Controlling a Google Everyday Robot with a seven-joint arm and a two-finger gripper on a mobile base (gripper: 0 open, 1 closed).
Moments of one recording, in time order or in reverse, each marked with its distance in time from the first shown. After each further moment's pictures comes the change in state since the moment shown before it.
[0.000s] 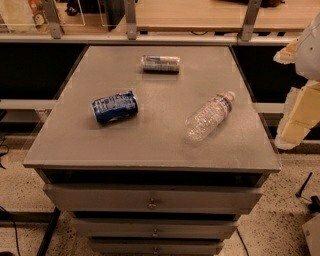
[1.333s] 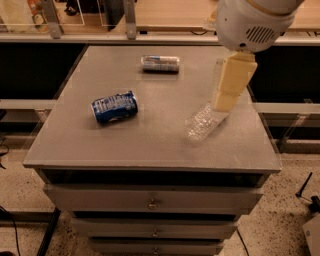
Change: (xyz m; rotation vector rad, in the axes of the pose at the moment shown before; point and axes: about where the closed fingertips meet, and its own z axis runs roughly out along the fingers) arm -0.123 -0.019 -0.005 0.089 -0.076 -0.258
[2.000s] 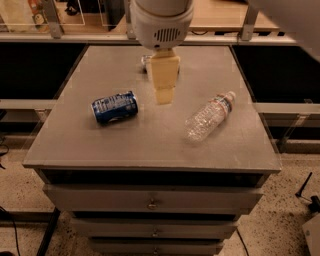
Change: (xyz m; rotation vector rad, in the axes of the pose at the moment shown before) arm -0.101 -0.025 0.041 0.033 0.092 -0.231
